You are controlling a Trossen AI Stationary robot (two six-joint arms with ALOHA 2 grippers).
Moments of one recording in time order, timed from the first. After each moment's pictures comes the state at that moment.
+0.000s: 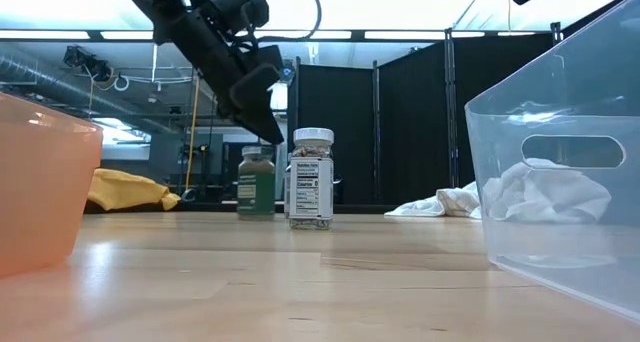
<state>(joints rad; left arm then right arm) 0.21 1.43 0.88 -0.22 -0.27 -0.11 0.74 1.57 1.42 -1.53 0.92 1.41</state>
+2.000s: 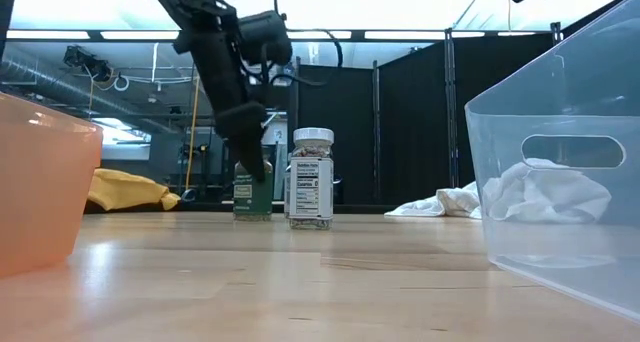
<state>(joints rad) 0.23 1.62 1.02 -0.53 -0.18 -0.01 0.74 1.57 1.42 -1.52 0.94 1.40</state>
